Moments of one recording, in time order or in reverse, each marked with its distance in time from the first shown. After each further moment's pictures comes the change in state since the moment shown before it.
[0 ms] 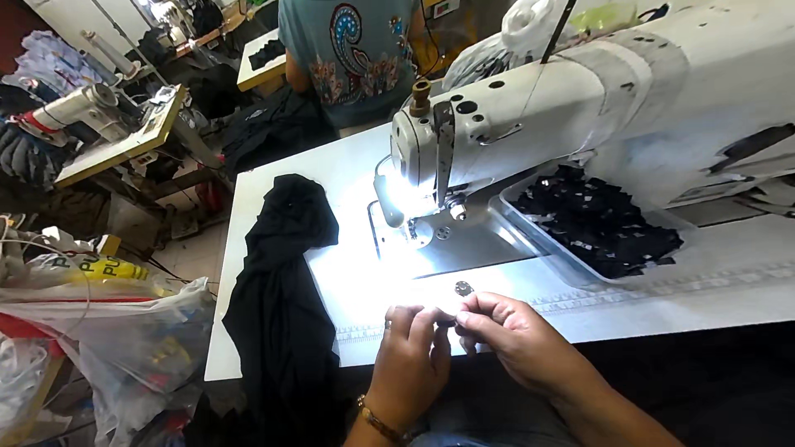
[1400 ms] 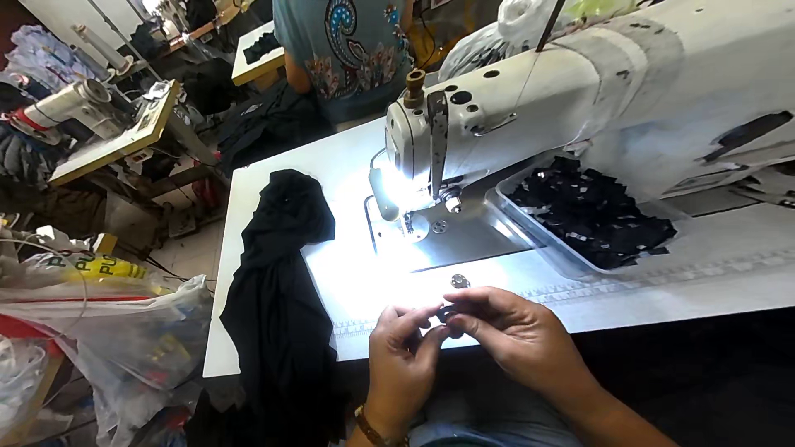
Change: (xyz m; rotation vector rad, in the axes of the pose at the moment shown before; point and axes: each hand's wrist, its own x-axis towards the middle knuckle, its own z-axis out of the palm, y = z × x) left_hand -0.003 0.013 -0.010 -0.624 0.017 -0.432; right_hand -0.010 0.004 0.003 -0.138 0.027 -0.437
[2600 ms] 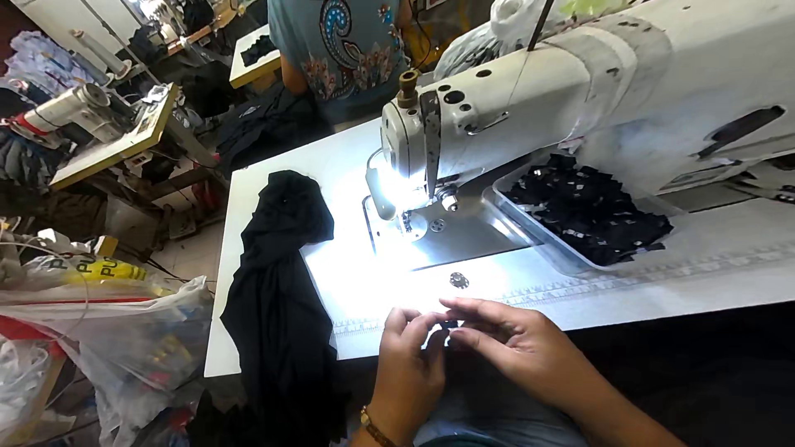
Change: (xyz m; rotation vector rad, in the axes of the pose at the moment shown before) left_hand -0.007 -0.004 0.004 0.346 -0.059 0.199; right_hand -0.012 0.001 -0.010 -0.189 -0.116 0.086
